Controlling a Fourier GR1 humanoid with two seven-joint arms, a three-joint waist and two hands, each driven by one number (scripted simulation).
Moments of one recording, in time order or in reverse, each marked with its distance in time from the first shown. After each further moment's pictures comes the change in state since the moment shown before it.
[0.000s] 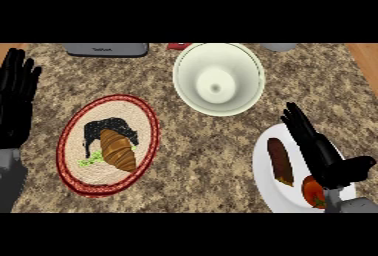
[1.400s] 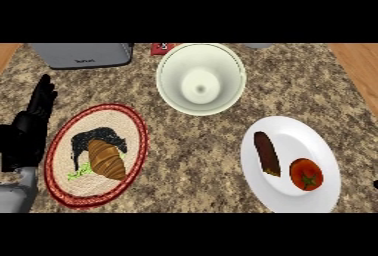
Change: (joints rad) left arm 0.103 0.013 -0.132 -0.008 -0.208 0.064 0.068; right arm 0.388 -0.495 -0.456 -0.474 0.830 -0.016 -0.919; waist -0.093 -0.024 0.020
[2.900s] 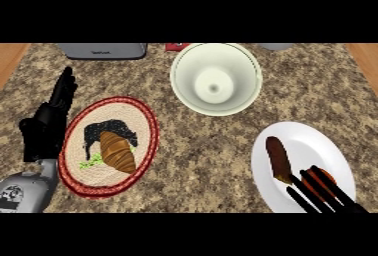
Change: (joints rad) left arm -0.066 -0.113 0.000 -0.010 -0.111 -0.061 0.038; right arm 0.112 0.566 0.248 0.001 1.246 -0.184 0.390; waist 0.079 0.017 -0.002
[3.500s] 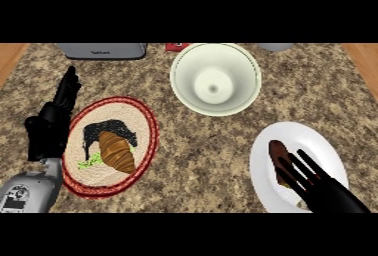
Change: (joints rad) left arm -0.006 -0.061 0.035 -0.012 -0.060 -0.038 0.028; right arm -0.178 0.065 0.001 0.216 0.095 -0.029 0.019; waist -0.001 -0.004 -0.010
